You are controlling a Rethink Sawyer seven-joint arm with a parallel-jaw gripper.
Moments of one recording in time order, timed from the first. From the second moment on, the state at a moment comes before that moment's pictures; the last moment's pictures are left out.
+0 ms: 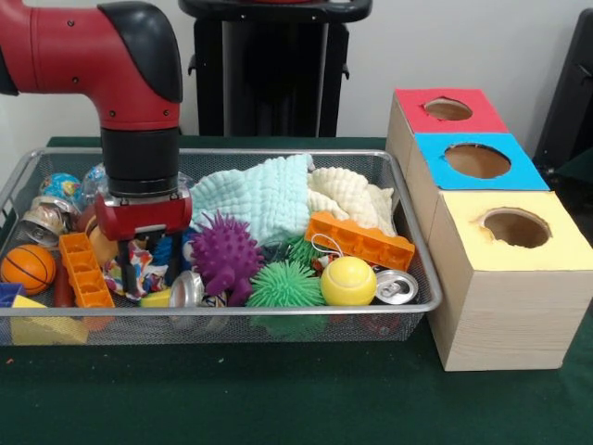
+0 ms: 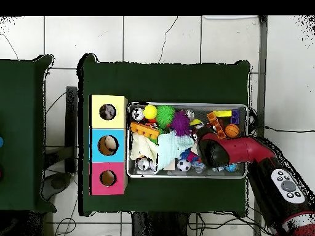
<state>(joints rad) -0.86 -0.42 0.49 1.59 -0.93 0.26 1.43</state>
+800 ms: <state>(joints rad) -0.94 -0.40 0.57 1.59 -0.93 0.33 1.43</state>
